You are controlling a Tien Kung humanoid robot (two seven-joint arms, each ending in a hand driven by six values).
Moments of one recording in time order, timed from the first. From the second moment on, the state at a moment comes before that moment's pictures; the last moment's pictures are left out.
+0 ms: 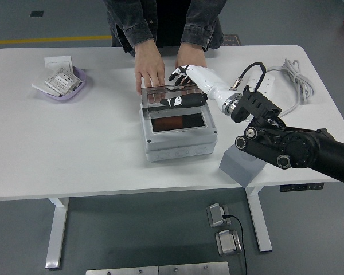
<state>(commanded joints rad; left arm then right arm) -0.02 0.24 -0.26 -0.18 0.33 -0.02 0.32 0.99 -0.30 0.21 1.02 -1.33 -0.39 0.01</state>
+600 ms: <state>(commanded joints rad) -0.01 0.23 -0.26 -0.18 0.32 -0.02 0.32 0.91 -0.37 0.21 1.17 -1.41 -0.39 -0.02</state>
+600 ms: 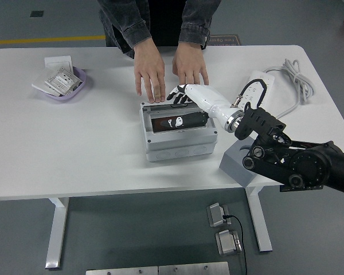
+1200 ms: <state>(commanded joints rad) -0.01 0.23 -0.30 -0.18 0.36 -0.02 0.32 0.82 -0.43 0.37 1.23 -1.51 -0.36 -0.06</state>
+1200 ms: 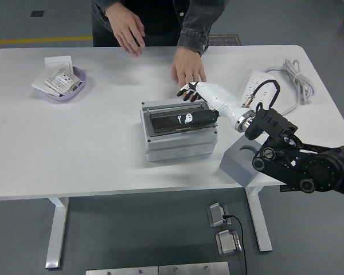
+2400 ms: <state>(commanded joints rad) 0.00 0.23 -0.32 -0.18 0.35 -0.01 0.31 0.14 -0.36 1.22 1.46 -1.00 -0.41 0.33</state>
